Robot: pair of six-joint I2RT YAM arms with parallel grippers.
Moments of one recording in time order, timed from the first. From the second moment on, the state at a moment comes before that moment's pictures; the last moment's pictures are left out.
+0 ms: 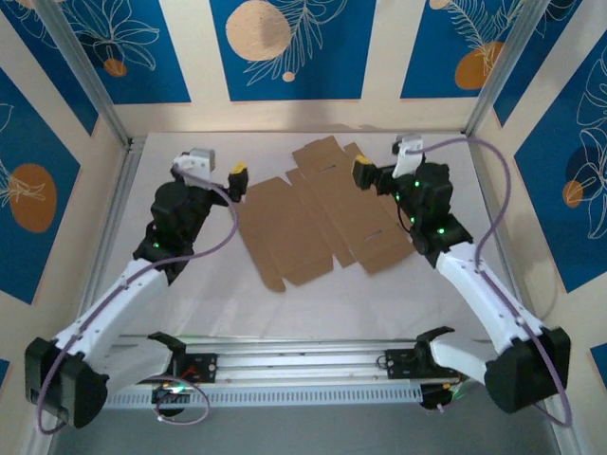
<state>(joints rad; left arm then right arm) -0.45 1.05 0.89 0.13 -0.16 -0.05 0.33 1.08 0.99 -0.01 -0.01 0.15</state>
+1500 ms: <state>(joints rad) -0.54 1.64 0.91 -0.46 0.08 -0.83 -0.18 2.09 1.55 -0.72 -0.58 0.24</state>
